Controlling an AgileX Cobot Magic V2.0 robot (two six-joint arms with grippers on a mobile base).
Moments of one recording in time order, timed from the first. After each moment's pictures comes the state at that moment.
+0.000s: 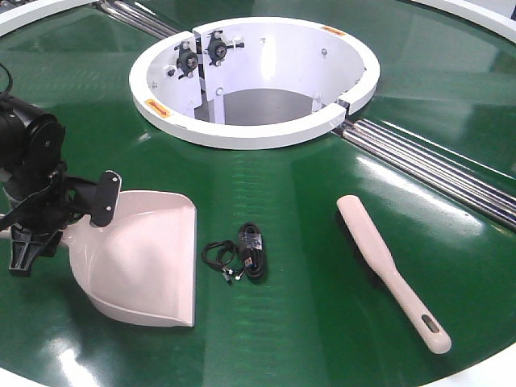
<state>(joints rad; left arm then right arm) -0.21 1.80 -1.30 0.30 1.10 1.22 0.05 0.56 -0.51 -0.02 0.29 0.11</state>
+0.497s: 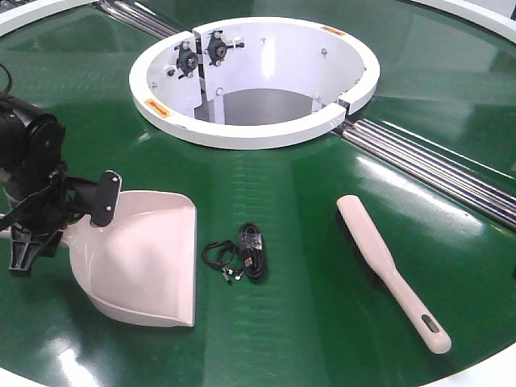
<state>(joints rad) -0.21 1.80 -1.30 0.30 1.10 1.22 0.05 0.60 -0.52 -0.02 0.36 0.03</state>
